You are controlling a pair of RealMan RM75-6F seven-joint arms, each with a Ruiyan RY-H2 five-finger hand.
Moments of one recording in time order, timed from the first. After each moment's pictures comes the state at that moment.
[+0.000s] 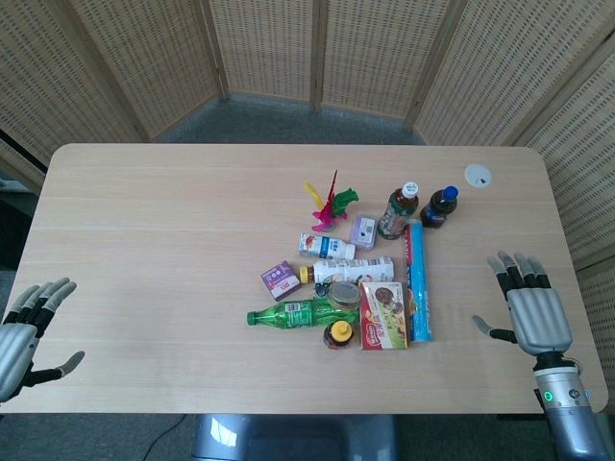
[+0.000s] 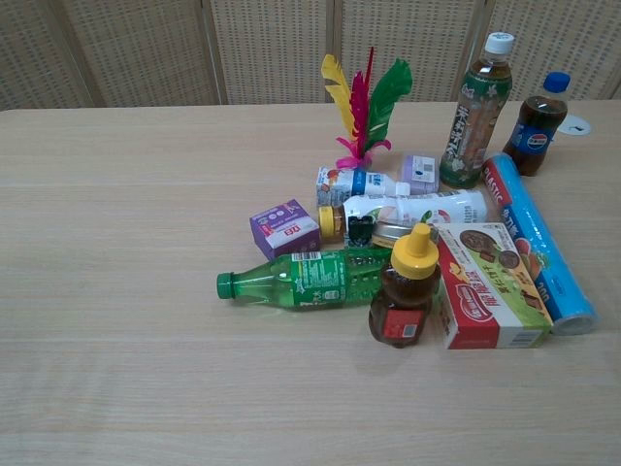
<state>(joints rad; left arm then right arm) -0.08 -0.89 0.07 -1.88 1.61 1.43 -0.14 0.27 -1.11 0.06 -1.76 -1.31 1.34 -0.35</state>
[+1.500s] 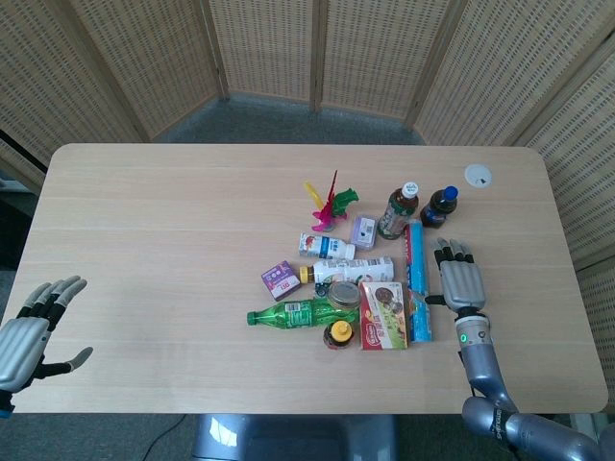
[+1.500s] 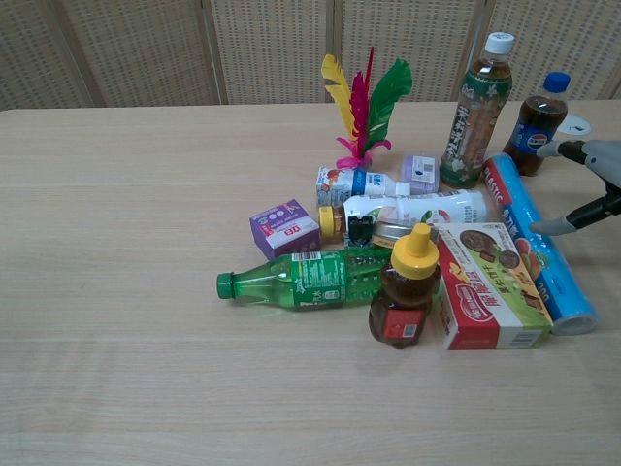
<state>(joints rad) -0.12 -0.92 0.05 -1.86 1.57 1.37 -0.14 0.50 -1.62 0.21 -1.25 -1.01 1.07 -0.37</state>
